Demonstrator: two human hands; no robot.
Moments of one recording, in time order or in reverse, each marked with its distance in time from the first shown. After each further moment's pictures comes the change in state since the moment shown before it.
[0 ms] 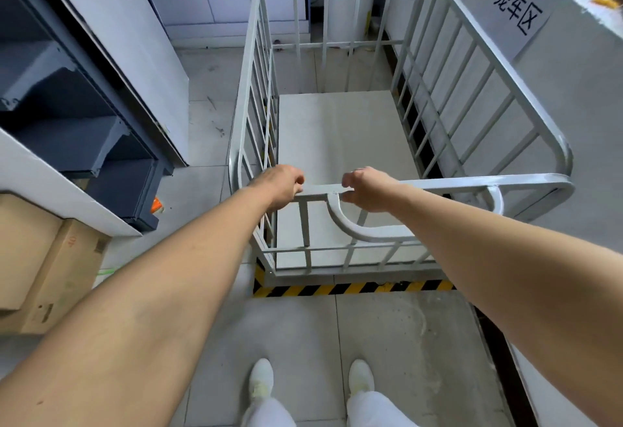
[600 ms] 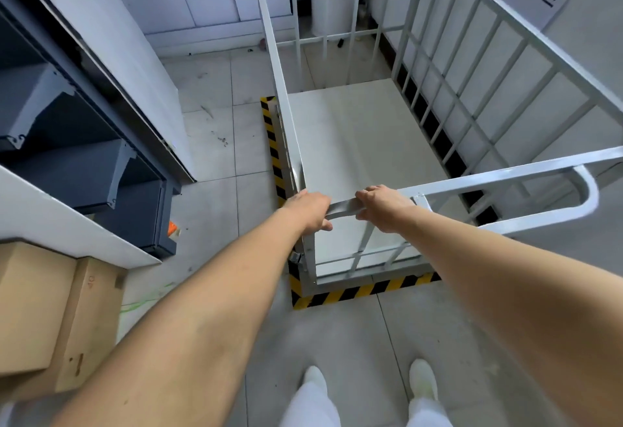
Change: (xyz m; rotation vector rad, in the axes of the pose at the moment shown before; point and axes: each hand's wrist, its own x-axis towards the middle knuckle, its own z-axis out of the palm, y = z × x) left_hand 0.025 -0.136 0.003 0.230 -0.233 0.216; right_hand 0.070 -0.130 0.057 -0.059 -0.034 0.136
